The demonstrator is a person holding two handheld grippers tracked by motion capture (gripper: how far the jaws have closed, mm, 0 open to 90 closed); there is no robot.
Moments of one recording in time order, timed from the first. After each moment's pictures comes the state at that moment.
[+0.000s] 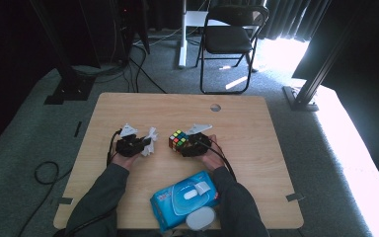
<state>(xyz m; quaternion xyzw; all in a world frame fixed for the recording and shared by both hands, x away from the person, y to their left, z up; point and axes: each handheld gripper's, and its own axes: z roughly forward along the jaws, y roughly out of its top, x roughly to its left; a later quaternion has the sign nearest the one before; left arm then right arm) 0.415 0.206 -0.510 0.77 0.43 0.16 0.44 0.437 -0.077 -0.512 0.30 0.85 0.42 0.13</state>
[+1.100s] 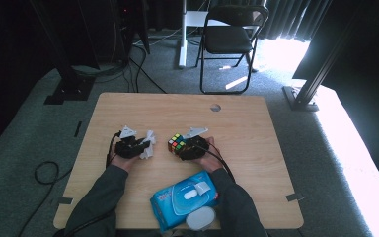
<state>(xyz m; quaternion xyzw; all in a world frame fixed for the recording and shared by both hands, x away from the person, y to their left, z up) 0.416 0.211 -0.522 0.77 0.45 0.16 0.43 0.435 -0.070 -0.526 0.29 0.86 0.40 0.13</state>
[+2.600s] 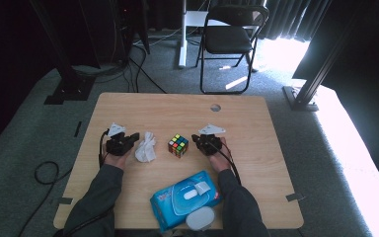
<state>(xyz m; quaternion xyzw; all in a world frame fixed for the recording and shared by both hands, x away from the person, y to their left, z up) 0.411 0.234 -0.507 0.72 0.49 0.20 0.46 0.433 -0.111 -0.517 0.37 0.79 0.44 0.21</state>
